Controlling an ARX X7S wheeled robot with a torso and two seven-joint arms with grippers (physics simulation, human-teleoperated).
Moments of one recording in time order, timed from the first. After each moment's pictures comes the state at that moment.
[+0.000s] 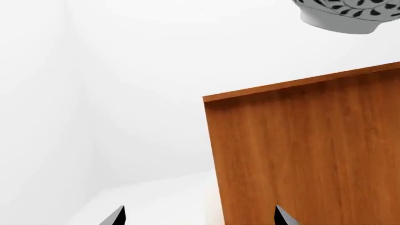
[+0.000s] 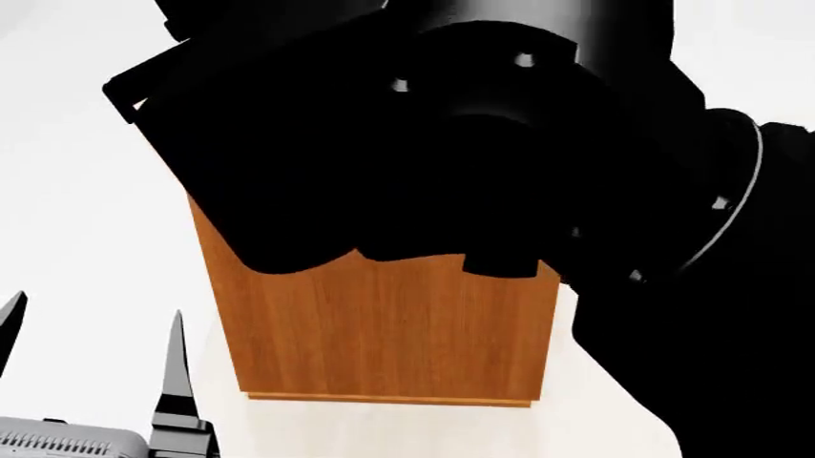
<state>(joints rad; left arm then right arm) -0.18 -0.40 0.44 0.68 -0.18 -0.48 -0.54 1.79 0.20 -0.91 0.09 1.68 1.10 1.17</state>
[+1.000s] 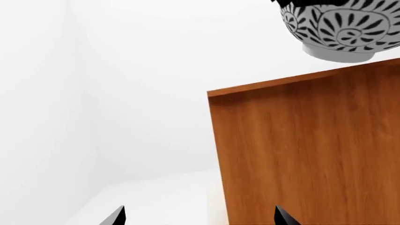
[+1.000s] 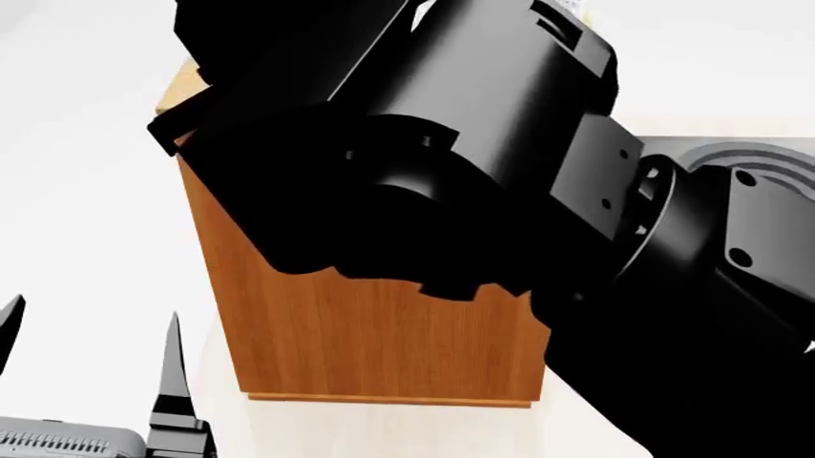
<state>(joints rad) -0.17 -0.41 0.44 0.65 -0.19 -0.45 -0.55 1.73 0.19 -1.03 0.16 1.46 1.02 0.97</state>
